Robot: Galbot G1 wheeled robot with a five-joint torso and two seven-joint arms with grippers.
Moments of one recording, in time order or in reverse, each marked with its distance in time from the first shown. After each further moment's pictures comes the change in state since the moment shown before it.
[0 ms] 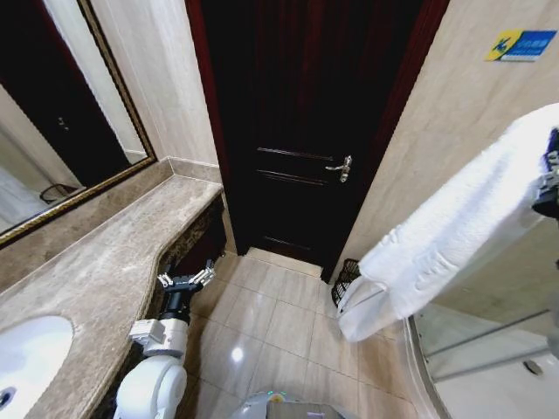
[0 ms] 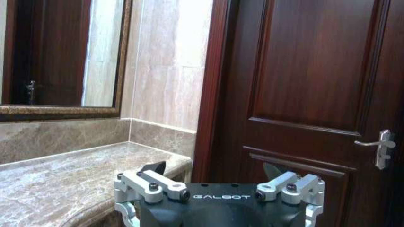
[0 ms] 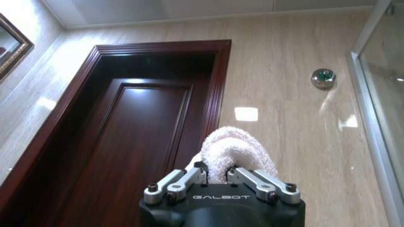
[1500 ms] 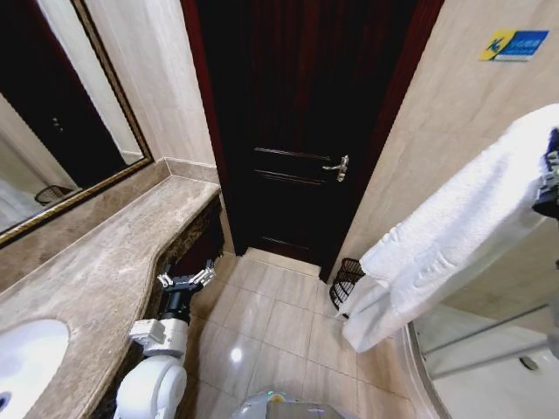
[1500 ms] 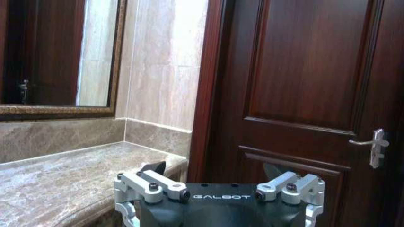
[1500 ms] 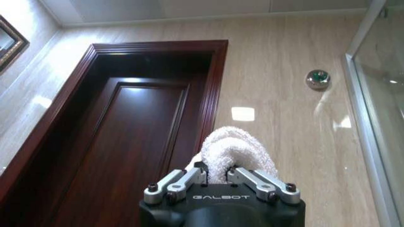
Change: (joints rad) left arm 0.000 0.000 0.000 0.000 0.000 0.000 0.000; right arm 0.000 0.000 0.000 0.000 0.000 0.000 0.000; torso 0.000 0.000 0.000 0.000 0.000
